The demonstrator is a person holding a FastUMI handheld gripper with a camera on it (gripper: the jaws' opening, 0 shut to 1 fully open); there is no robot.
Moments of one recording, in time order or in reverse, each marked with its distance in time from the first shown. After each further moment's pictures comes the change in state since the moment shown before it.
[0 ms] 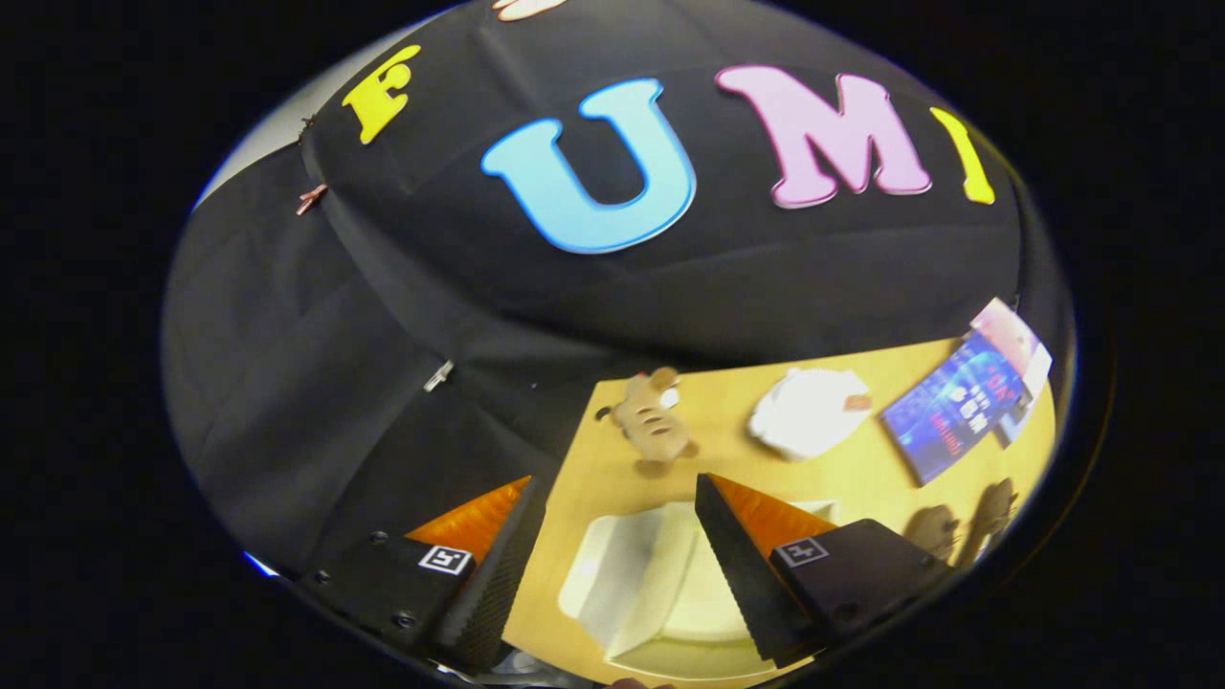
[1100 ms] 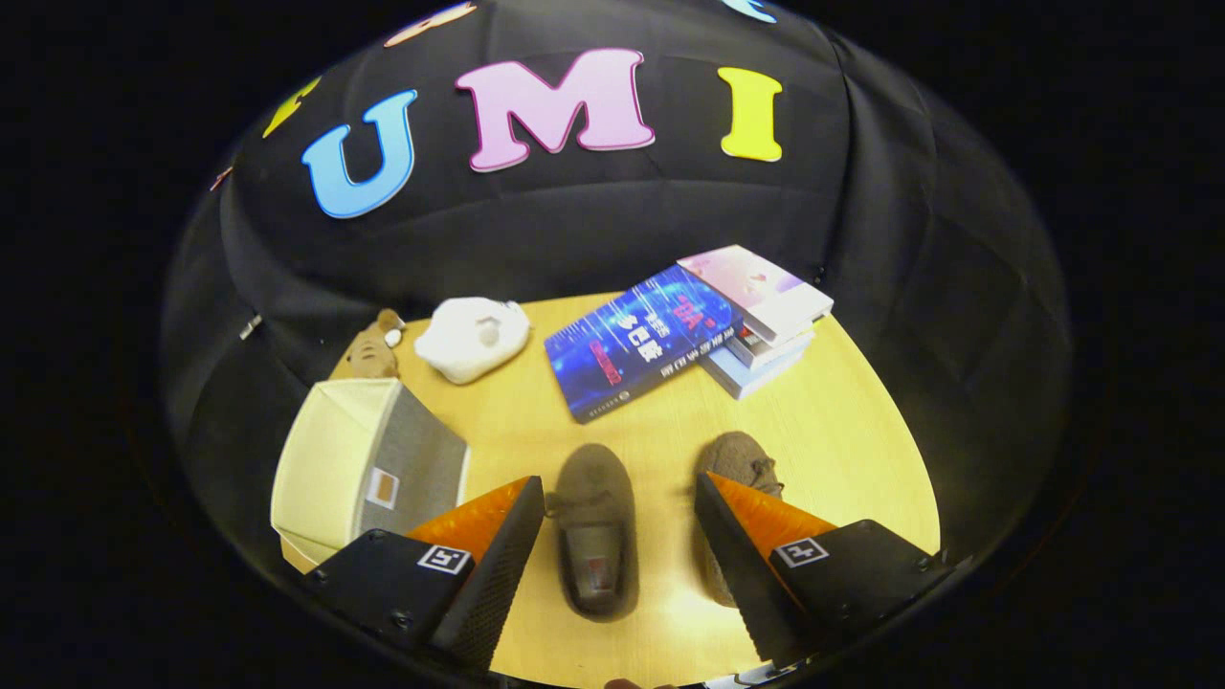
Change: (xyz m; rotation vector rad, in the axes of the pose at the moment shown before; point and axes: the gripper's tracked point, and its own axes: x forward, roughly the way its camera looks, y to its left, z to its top) arm -0.139 -0.357 -0.152 -0.039 0.121 -0.458
